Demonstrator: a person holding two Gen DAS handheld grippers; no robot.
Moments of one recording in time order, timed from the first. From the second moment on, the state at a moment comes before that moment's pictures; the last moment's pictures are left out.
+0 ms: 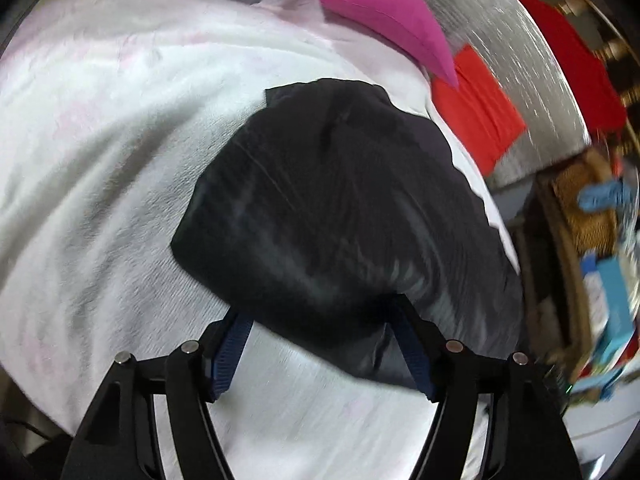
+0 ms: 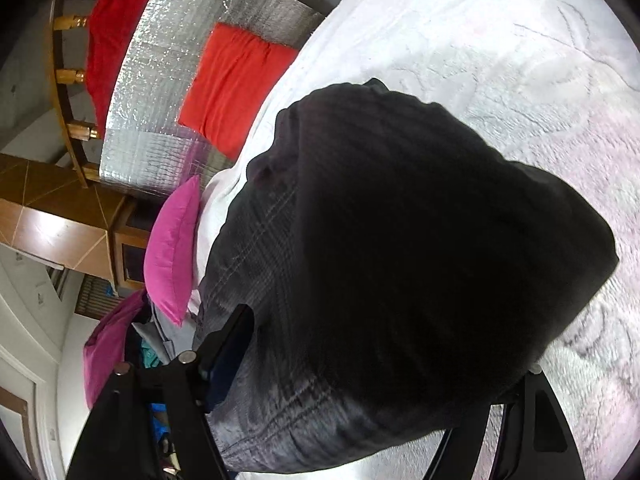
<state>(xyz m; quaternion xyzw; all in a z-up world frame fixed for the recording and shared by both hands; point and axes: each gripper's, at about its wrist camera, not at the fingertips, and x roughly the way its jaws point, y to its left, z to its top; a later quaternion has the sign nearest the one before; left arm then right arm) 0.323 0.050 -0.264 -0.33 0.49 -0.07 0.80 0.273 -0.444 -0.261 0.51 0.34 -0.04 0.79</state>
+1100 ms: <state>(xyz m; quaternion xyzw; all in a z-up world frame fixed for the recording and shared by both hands) 0.339 0.072 -0.244 -0.31 0.47 -0.02 0.83 0.266 -0.476 -0.256 0.55 0.31 -0.07 0.77</state>
